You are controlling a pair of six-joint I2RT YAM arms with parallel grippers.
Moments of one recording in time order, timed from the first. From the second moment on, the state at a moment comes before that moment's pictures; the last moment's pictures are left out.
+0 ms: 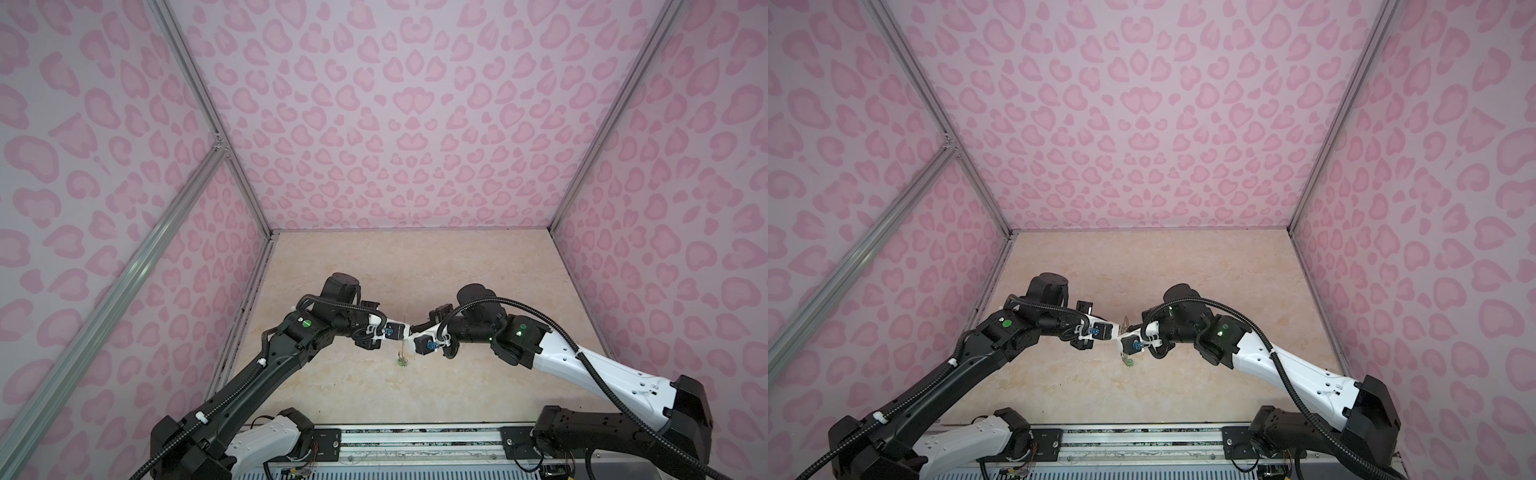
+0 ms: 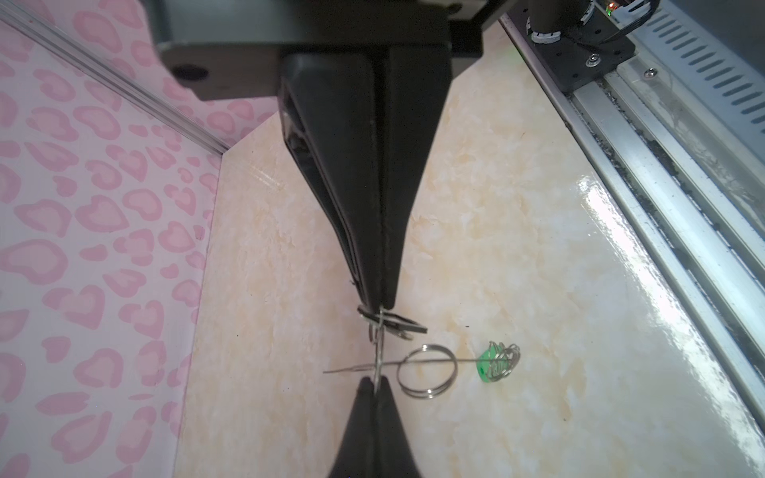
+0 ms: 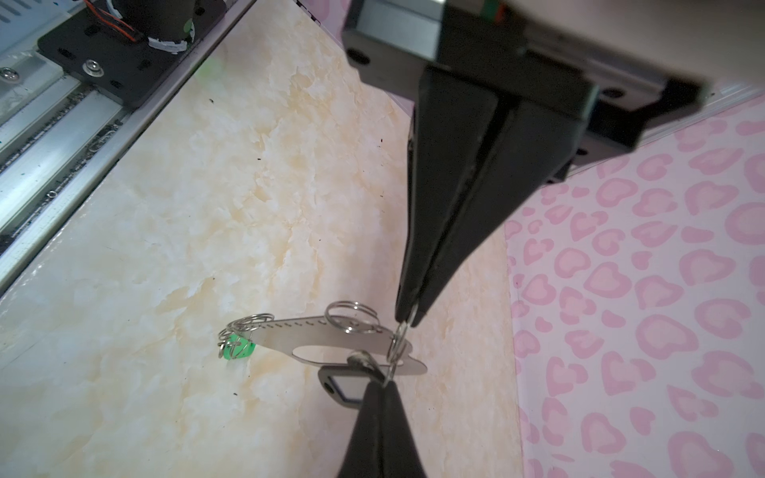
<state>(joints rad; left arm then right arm) -0.59 1.10 0.97 -0.60 0.60 1.12 0.87 1.21 0.94 -0.31 -0.32 -1.03</state>
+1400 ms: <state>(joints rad) -0.54 1.09 0.94 -0.41 0.78 0.93 0.80 1.16 0.92 -0.16 -0.43 -0.54</state>
